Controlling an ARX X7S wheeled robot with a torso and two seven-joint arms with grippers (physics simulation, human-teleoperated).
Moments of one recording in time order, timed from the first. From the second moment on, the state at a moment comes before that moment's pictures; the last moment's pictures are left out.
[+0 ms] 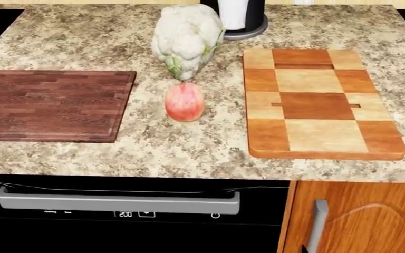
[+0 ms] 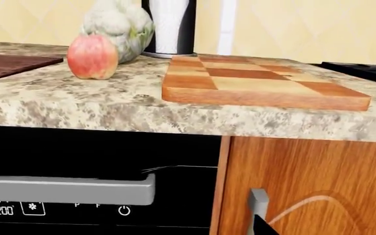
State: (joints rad) left arm -0.01 -0.15 0.17 0.03 -0.17 0.00 -0.18; right arm 0.02 0.15 -0.19 0.00 0.10 0.02 0.22
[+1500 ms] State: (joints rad) left arm -0.42 -0.39 -0.06 0.62 -0.63 -1.05 -0.25; right arm 0.40 0.49 0.30 -0.82 0.66 1.22 0.19
